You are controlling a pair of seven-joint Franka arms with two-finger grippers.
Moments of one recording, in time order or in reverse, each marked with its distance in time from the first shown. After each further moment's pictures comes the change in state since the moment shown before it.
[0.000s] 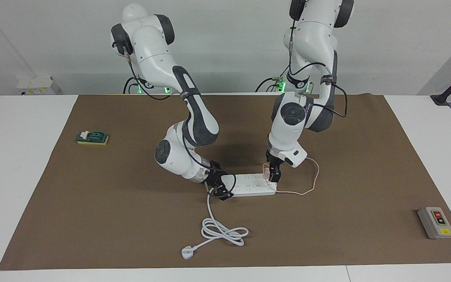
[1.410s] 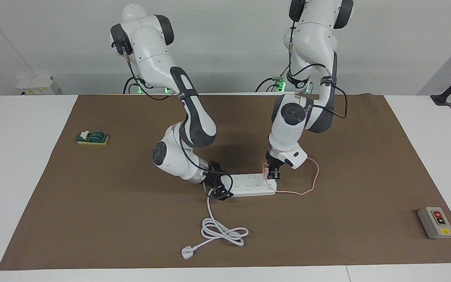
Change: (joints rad) left arm 0.000 0.012 0.003 0.015 0.001 0.029 0.018; right arm -0.006 0.002 -0.002 -0.002 0.044 -0.012 -0.002
